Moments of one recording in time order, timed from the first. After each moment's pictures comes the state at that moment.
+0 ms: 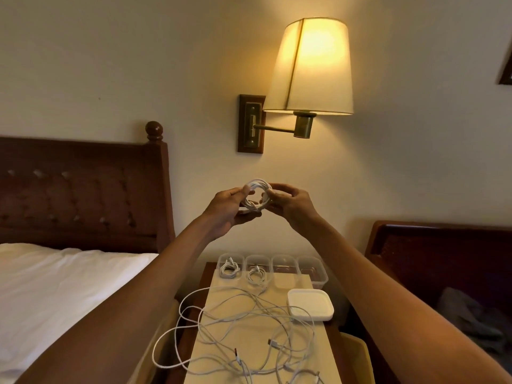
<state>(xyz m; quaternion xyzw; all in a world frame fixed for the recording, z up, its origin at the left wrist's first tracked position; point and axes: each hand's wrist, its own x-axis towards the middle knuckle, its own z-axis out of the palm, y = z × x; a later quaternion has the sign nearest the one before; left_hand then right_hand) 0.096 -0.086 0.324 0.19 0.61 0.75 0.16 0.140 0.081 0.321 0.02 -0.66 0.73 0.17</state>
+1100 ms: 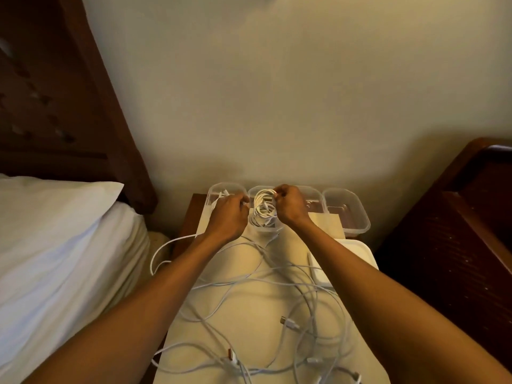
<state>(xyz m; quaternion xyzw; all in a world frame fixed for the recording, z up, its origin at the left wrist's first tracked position) -0.087 -0.013 0.009 0.21 0.91 0.35 0.01 -0.065 0.153 0.011 -0.21 -0.88 0.41 0.13</state>
